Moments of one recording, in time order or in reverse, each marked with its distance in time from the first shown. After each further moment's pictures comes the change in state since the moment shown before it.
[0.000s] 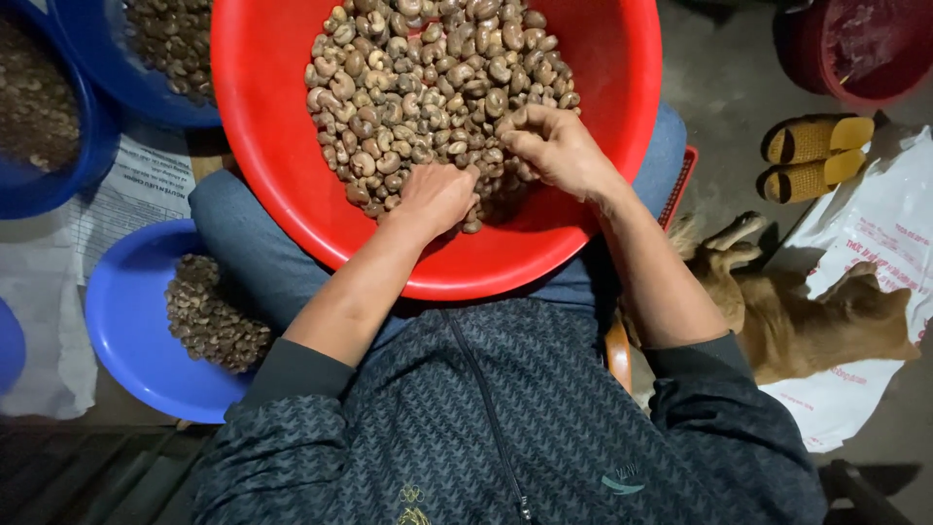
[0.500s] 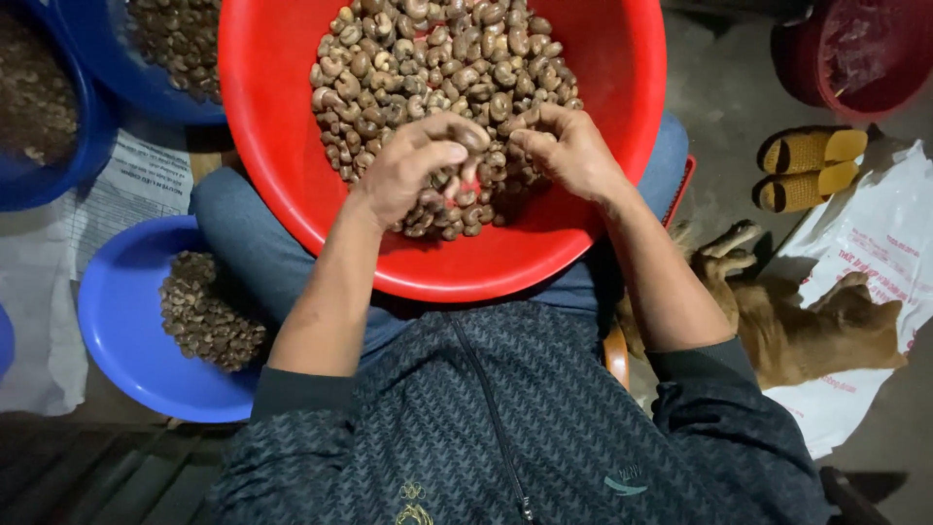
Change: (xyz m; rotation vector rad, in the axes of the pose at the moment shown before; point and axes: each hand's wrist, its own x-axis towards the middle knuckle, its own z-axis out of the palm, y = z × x) left_hand -0.049 0.001 -0.098 -1.523 0.140 0.267; right_hand 0.003 -0.003 -0.009 -0.218 0.043 -0.087
